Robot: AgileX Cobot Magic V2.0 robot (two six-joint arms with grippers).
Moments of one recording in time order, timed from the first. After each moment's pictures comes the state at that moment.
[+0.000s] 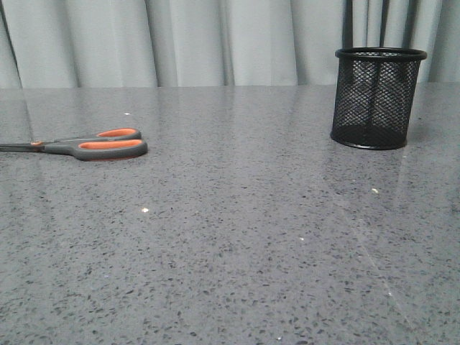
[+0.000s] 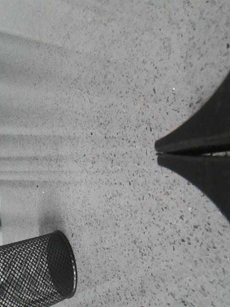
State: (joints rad) left arm -0.16 0.00 0.00 -0.05 0.34 0.17; right arm -0.04 -0.01 0.01 -0.16 0.32 0.18
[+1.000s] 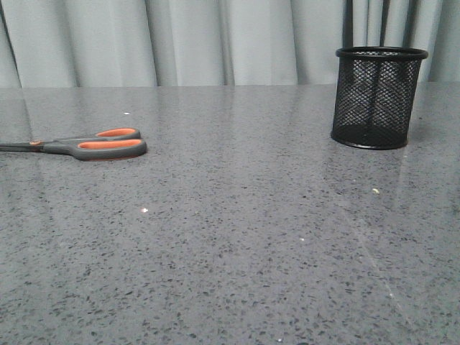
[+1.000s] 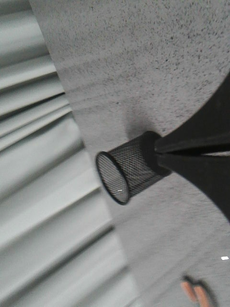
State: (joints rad) left arm -0.16 0.13 -0.29 -0.72 0.43 0.36; right arm -0.02 0.08 -0.30 0.31 0.36 0.07
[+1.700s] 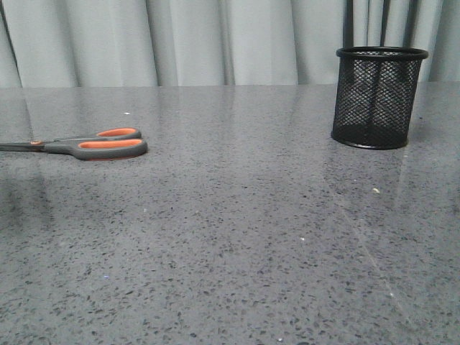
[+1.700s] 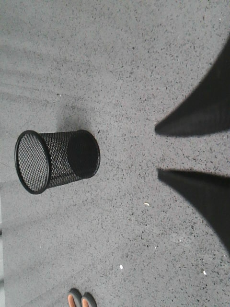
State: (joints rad) left arm -0.30 1.00 -0.98 -0.27 0.91 0.96; right arm -0.02 0.28 -0.58 0.30 0.80 -0.20
